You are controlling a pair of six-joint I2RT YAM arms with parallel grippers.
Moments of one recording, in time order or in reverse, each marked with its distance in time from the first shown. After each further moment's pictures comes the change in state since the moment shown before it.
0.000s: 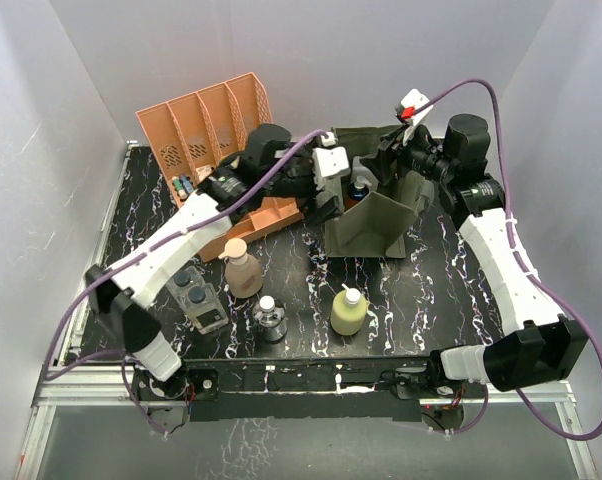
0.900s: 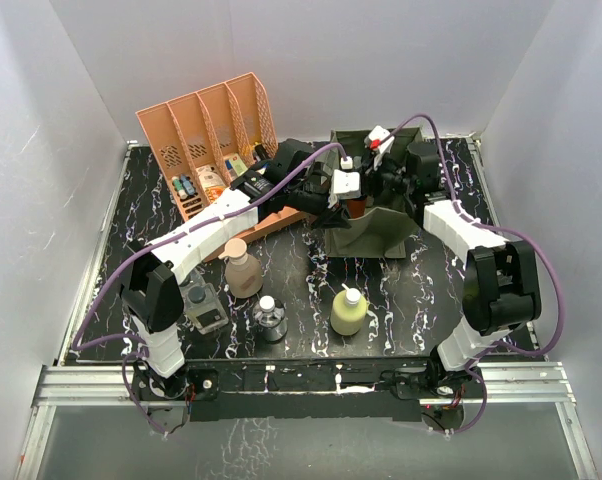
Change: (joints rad) left arm 0.005 0.121 -0.043 -0.014 0.214 0.069; right arm 0.001 0.327 -0.268 0.461 -0.072 -0.039
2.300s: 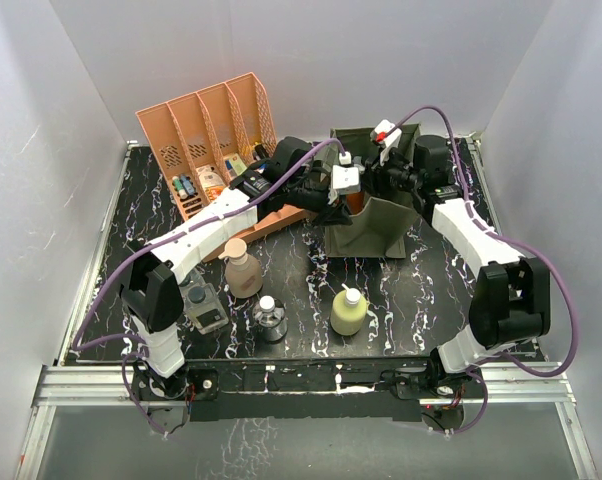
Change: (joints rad) left arm 0.007 0.000 -0.001 0.045 -0.006 -0.055; right arm -0.010 -0.093 0.097 -0.266 0.024 0.014
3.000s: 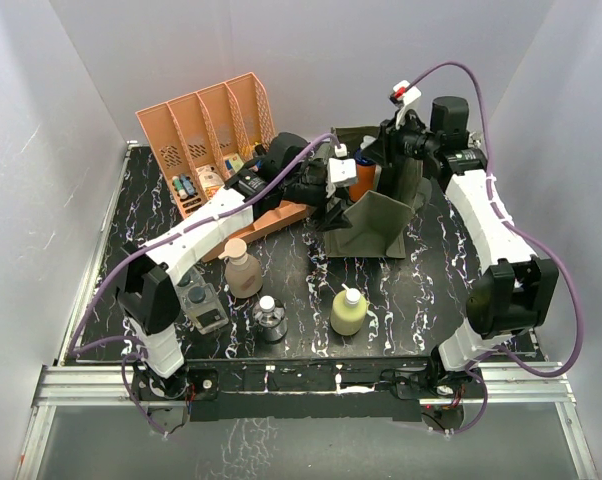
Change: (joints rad) left arm 0.009 -0.037 -0.008 0.052 -0.053 -0.032; right arm -0.061 0.063 0.397 -0.359 -0.016 0.121
